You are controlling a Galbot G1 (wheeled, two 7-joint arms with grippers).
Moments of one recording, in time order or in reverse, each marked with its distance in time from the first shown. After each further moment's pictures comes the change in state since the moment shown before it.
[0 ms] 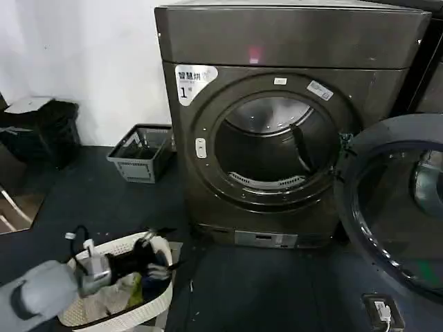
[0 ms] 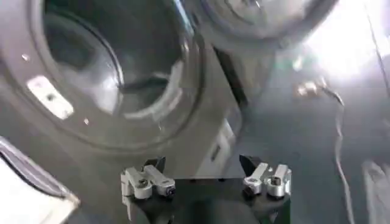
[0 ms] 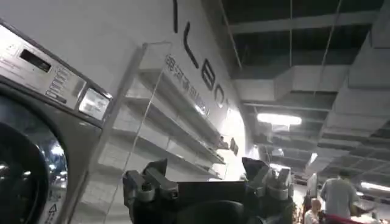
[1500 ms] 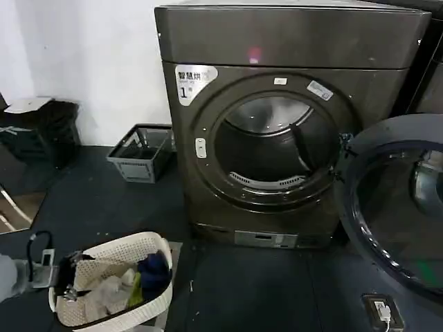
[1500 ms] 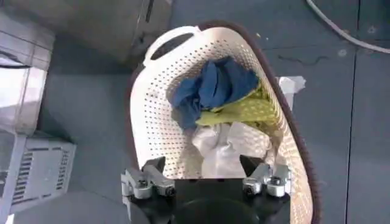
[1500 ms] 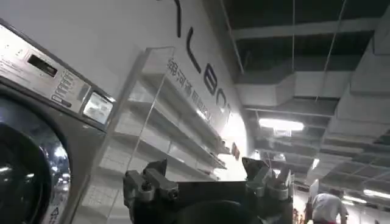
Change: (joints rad) left arm 0.019 0.056 -0.043 0.134 0.229 0.063 0.155; right arm -0.023 0.003 0.025 0.015 -0.005 0.003 -0.001
